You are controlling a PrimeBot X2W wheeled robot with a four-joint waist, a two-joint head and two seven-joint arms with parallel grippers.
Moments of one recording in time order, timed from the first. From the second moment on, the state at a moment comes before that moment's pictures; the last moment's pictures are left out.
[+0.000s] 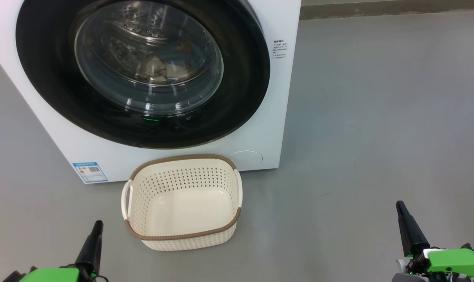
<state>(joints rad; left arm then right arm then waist) -0.06 0.05 0.07 0.26 -1.63 -0.13 0.10 -0.07 -0.05 -0.14 0.27 1.60 0.13 0.11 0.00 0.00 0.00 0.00</state>
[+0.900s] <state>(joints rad) -0.06 0.04 0.07 0.26 -1.62 -0.13 0.10 -0.07 -0.05 -0.14 0.27 1.60 0.13 0.11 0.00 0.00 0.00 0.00</state>
